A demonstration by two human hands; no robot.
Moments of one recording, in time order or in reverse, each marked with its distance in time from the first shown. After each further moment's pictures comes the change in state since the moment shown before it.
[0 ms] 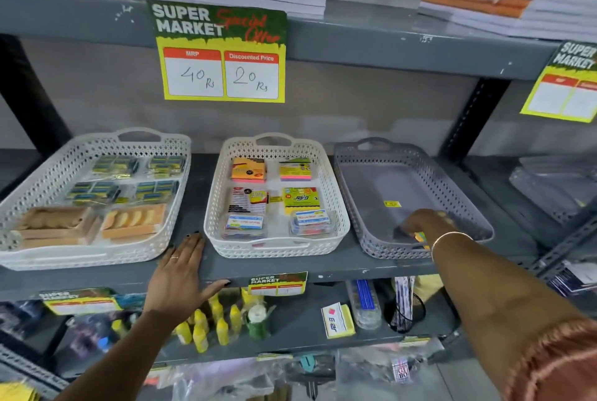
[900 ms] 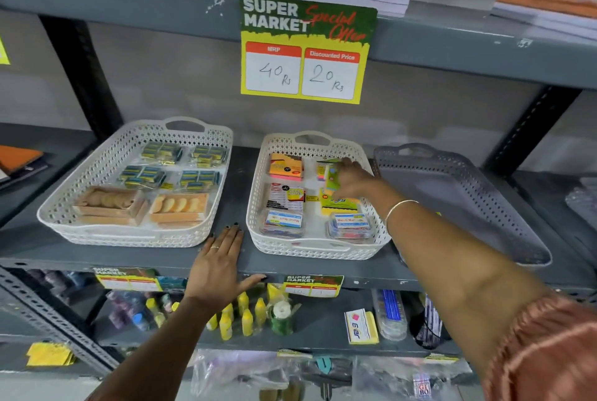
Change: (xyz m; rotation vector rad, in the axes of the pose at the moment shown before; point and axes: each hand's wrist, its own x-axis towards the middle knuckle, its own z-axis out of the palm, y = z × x) left_hand -0.002 0.002 -0.006 0.035 -0.054 -0.020; right_hand -0.194 -0.154 -0.060 -0.012 0.379 -0.976
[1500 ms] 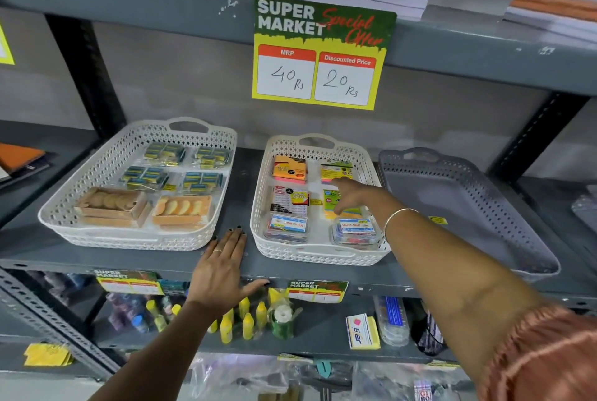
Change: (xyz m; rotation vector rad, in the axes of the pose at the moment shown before) left_hand 0.002 -0.005 0.005 -0.029 0.030 0.030; right_hand 0.009 -0.004 0.017 0.058 -0.212 -0.027
